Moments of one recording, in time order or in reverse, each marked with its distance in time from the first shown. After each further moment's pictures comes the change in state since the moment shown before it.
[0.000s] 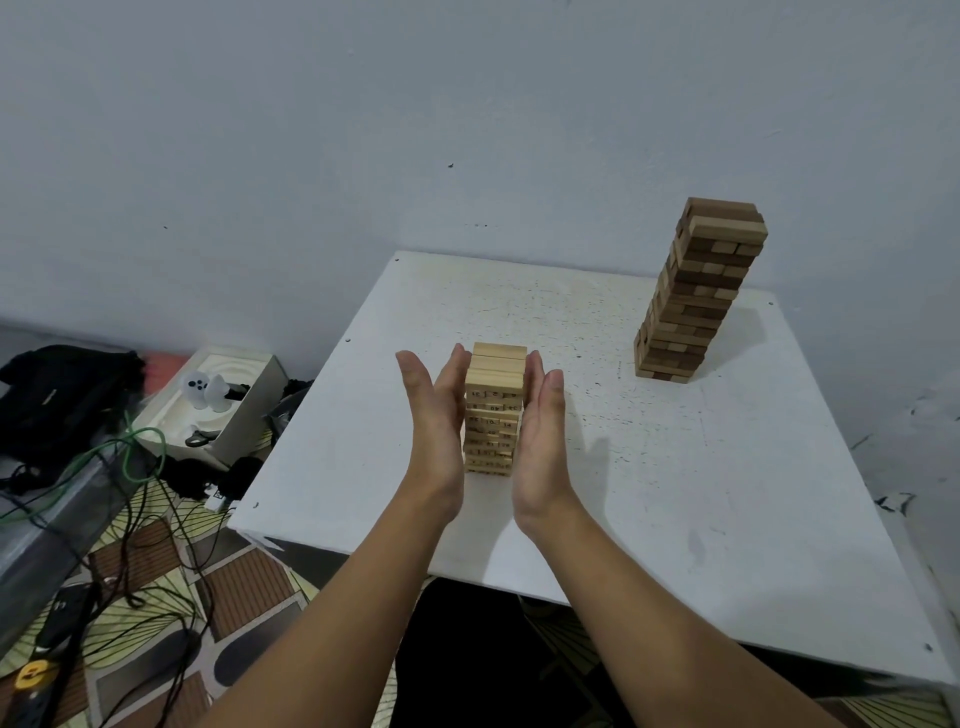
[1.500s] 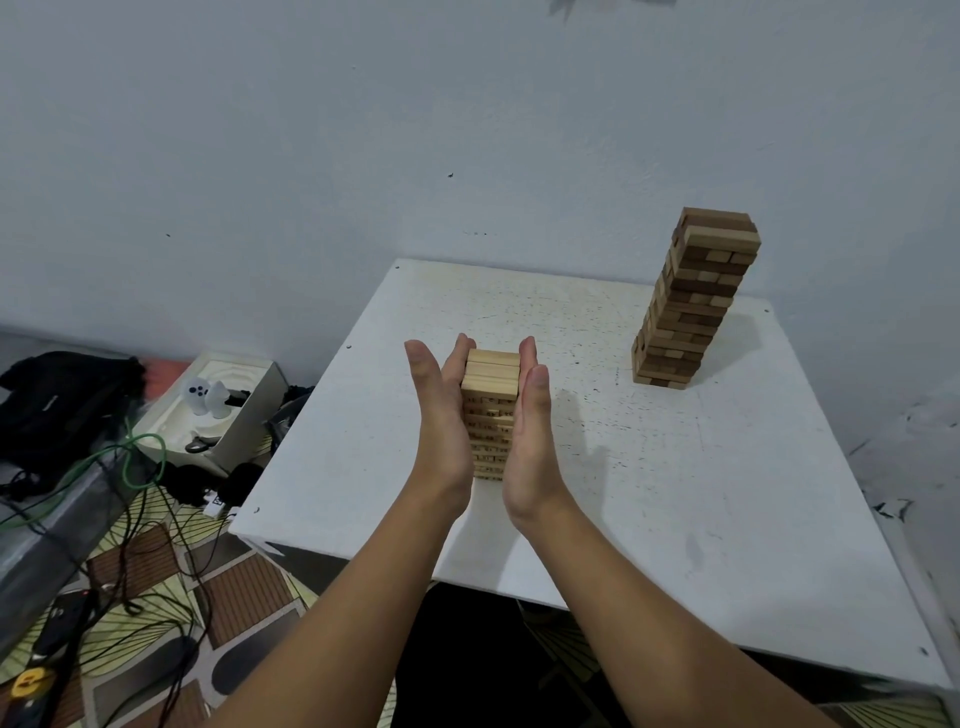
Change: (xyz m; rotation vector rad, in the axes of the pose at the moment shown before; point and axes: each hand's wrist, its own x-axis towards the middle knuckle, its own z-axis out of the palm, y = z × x) left_hand -0.010 0.021 0.016 0.097 0.041 0.025; right_hand -0.003 -0.012 0.012 -0.189 -0.094 -0.096
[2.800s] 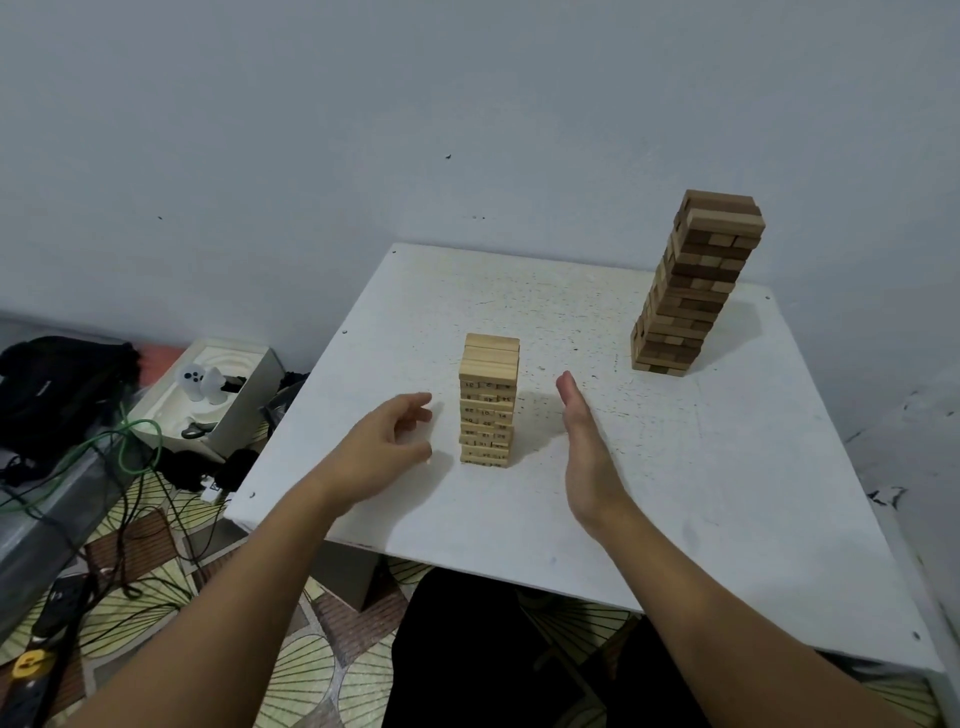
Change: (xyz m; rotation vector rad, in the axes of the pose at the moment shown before) left_hand 0.029 -0.037 -0.112 0.793 -0.219 -0.102; right_hand -0.007 0.035 -0.080 -0.275 0.060 0.172
